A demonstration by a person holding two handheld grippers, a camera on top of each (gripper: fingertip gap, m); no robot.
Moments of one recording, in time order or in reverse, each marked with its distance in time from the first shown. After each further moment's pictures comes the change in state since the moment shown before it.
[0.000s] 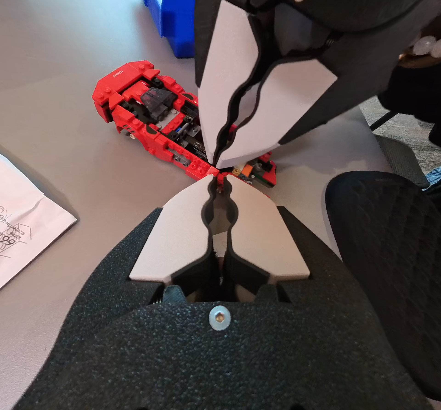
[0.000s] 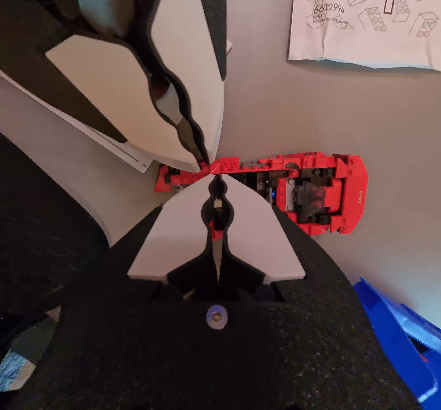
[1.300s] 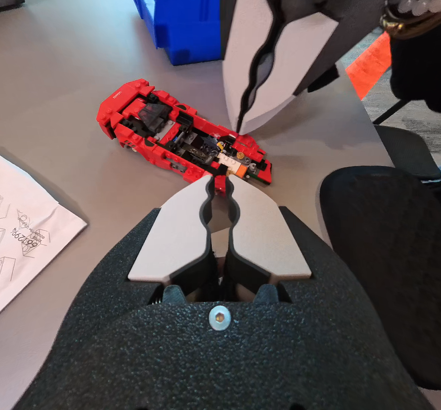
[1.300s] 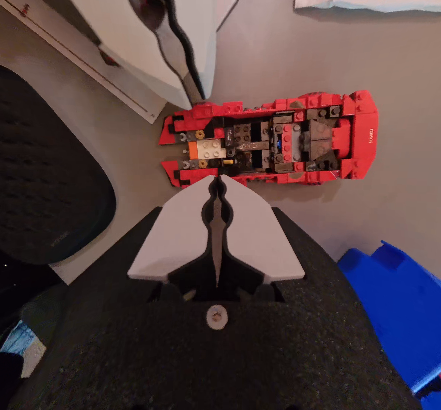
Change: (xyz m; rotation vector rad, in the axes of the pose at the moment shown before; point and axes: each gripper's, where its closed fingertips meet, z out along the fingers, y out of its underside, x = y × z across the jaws) left arm 0.008 -0.008 -0.008 -0.027 -0.036 0.071; right arm -0.003 0.040 -0.020 0.083 -0.085 0.025
